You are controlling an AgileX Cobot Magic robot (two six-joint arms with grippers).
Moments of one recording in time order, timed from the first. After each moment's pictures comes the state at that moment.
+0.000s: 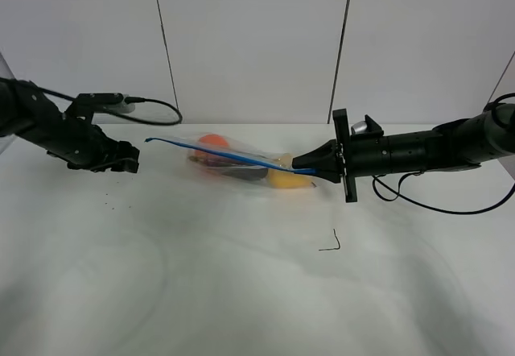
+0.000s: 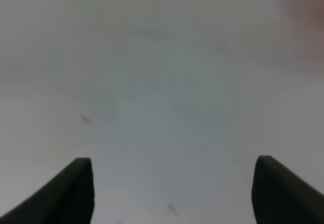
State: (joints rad) left arm -0.01 1.88 -1.14 -0.34 0.36 0.45; right arm 0.05 2.07 -1.09 1.57 1.20 -0.77
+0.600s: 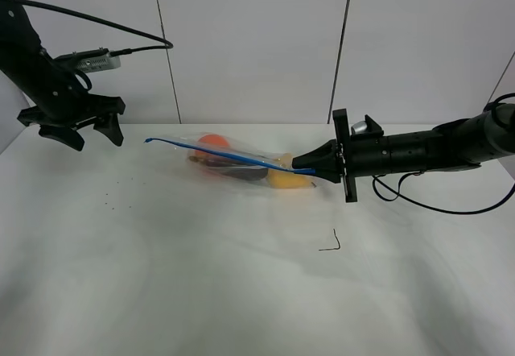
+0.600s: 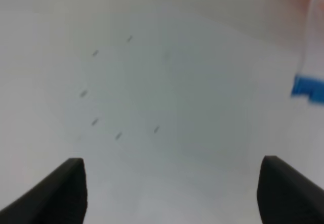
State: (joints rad) left arm -0.01 1.88 -1.51 -0.07 0.95 0.04; right arm 0.05 2.07 -1.09 1.57 1.20 -0.77
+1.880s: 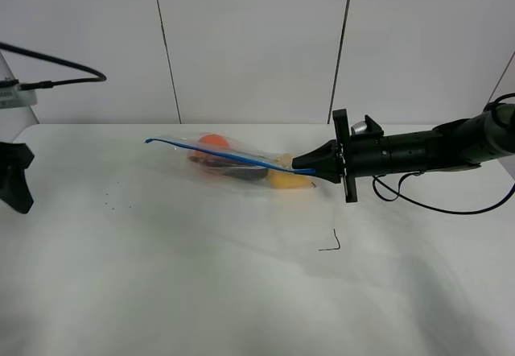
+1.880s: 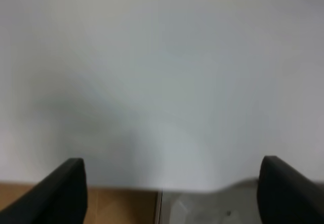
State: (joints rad) left arm 0.06 1.31 -1.03 0.02 1.18 -0.02; right arm 0.05 2.07 -1.09 1.57 1.20 -0.77
